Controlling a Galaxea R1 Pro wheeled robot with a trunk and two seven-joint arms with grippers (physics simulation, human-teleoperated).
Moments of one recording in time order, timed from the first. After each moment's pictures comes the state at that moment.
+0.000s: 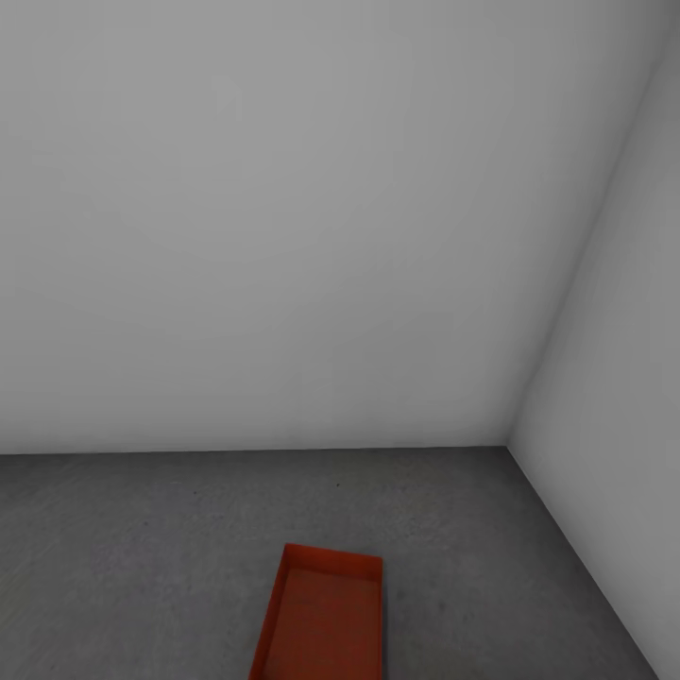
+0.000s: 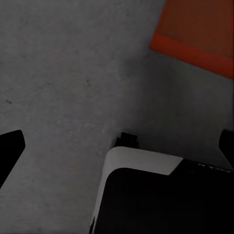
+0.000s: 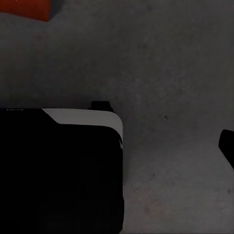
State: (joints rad) left arm -0.42 0.01 -0.02 0.00 0.20 0.01 0.16; right arm -0.27 0.10 0.69 0.03 -0.62 -0.10 -0.25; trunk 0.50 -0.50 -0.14
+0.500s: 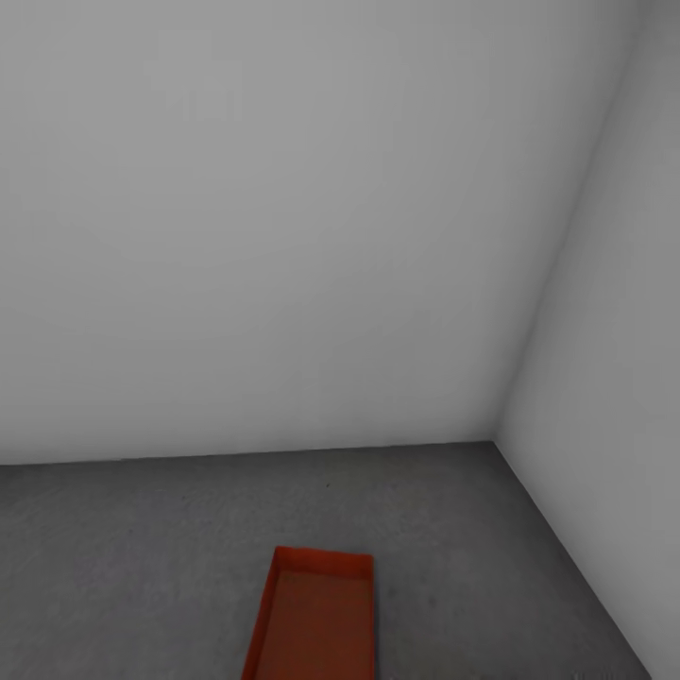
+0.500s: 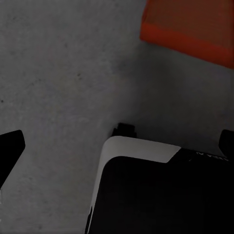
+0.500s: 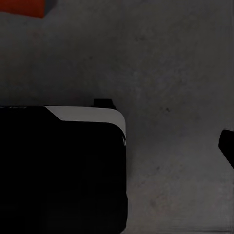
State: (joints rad) left arm -0.39 0.00 -0.02 0.00 0.20 0.00 0.15; right arm -0.26 0.10 0.69 0.03 -0.62 -0.12 -0.25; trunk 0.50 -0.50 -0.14
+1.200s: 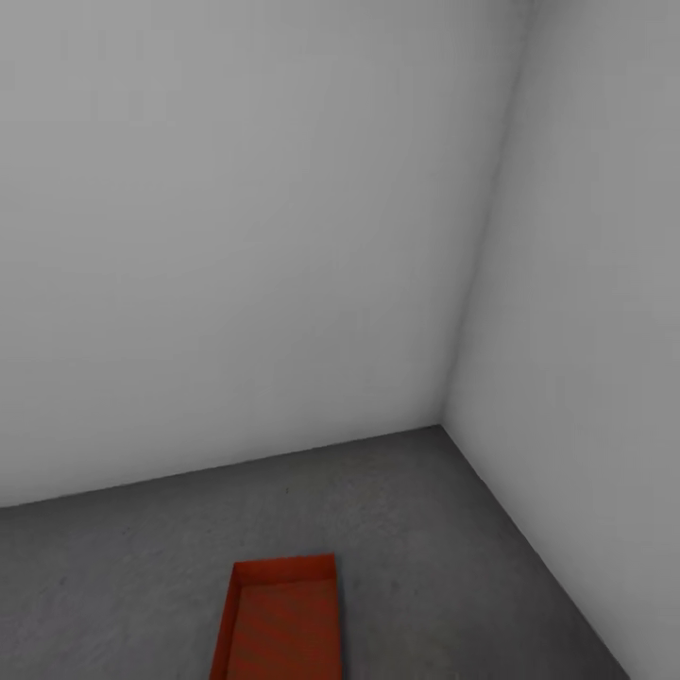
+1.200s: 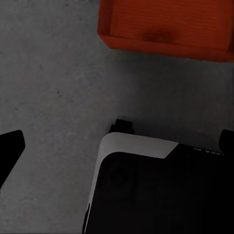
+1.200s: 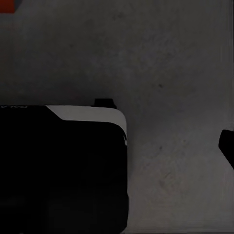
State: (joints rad) left arm -0.38 -0.01 -0.02 0.00 0.21 0.00 0.15; right arm -0.26 0.10 0.69 0.03 -0.62 -0.12 -0.25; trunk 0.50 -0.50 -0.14
